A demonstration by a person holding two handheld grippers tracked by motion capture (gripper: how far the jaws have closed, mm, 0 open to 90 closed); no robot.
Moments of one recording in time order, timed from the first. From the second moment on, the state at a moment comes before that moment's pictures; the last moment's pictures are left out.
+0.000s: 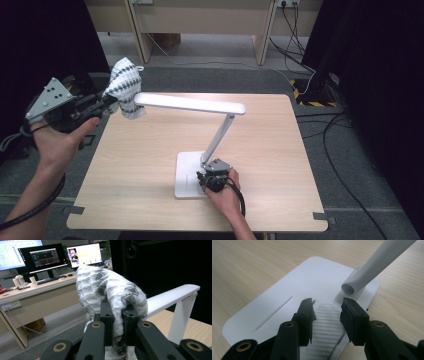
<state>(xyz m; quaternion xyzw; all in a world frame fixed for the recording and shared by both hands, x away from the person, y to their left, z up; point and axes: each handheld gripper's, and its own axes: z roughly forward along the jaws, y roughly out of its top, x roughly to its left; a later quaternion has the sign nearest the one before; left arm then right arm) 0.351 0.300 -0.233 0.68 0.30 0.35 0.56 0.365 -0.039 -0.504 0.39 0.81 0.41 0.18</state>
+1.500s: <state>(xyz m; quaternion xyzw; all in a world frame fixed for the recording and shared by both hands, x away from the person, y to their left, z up) 0.364 0.247 -0.227 0.73 0.24 0.34 0.54 0.367 -0.036 -0.504 0.38 0.81 0.41 0.18</state>
